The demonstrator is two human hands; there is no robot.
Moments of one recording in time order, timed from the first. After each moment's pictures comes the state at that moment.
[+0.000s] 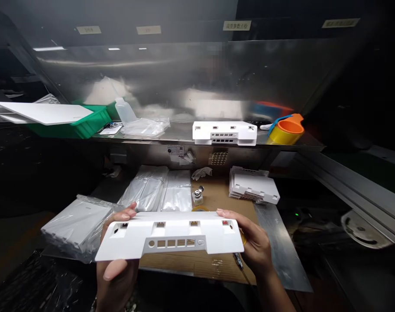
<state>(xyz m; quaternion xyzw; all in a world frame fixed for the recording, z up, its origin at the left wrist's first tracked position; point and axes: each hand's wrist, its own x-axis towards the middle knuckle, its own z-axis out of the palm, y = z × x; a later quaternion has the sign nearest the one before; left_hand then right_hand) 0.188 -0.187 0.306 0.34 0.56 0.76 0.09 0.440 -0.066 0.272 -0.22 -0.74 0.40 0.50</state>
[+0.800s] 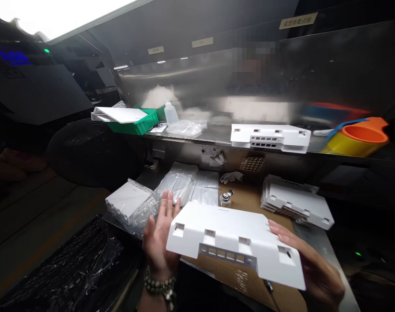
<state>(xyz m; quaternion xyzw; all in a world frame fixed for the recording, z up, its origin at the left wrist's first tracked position) 0.199 -0.205 0.308 0.15 0.39 0.83 0.37 0.474 -0.061 0.248 -0.13 -0.77 0.34 0.53</state>
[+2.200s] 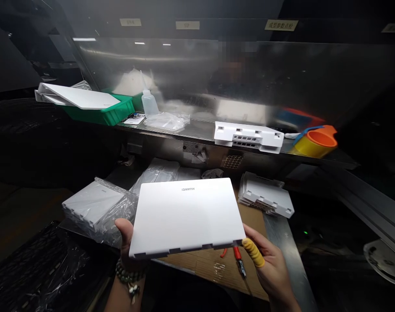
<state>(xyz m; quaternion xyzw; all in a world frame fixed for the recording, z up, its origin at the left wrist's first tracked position) 0.156 -0.211 0.247 0.13 0.24 0.78 0.56 0.448 -0.082 0.264 -0.39 -0.62 0.56 0.39</state>
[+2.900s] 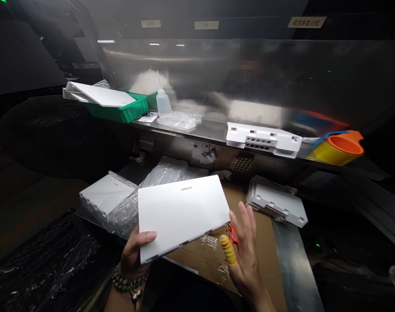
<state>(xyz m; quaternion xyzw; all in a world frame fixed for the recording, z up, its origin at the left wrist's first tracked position) 0.172 -0.227 0.288 0.06 0.48 0.78 0.39 0.391 -0.101 0.258 -0.30 -0.81 0.31 0.41</state>
